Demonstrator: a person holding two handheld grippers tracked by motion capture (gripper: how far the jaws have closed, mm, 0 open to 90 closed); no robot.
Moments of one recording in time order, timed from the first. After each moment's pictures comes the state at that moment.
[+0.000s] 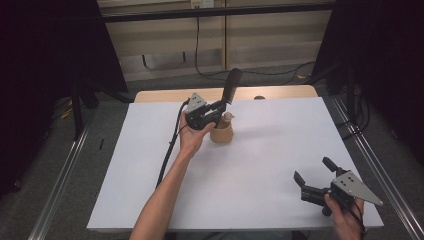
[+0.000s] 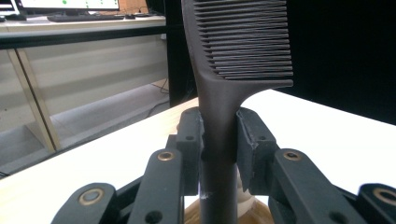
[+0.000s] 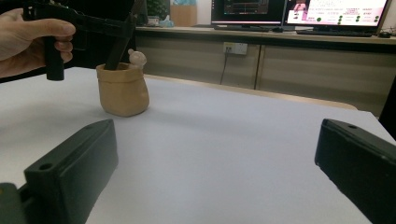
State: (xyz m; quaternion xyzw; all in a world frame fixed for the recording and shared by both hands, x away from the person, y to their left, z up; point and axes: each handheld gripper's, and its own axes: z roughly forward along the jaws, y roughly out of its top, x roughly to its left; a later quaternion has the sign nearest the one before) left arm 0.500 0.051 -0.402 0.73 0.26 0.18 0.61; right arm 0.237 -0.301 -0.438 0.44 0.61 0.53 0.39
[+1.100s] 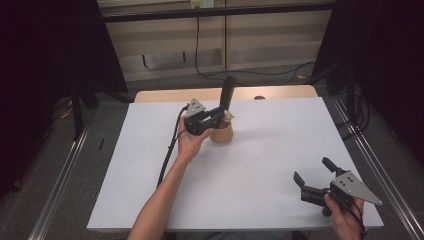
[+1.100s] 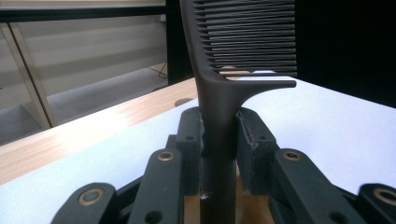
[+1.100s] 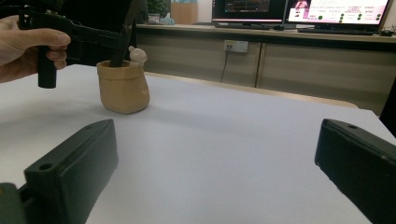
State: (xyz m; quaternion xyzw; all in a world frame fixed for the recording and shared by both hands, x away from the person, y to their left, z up) left arm 0.494 0.057 -0.416 0.75 0.28 0.17 0.58; right arm 0.237 -0.301 -0.439 0.44 0.61 0.53 0.39
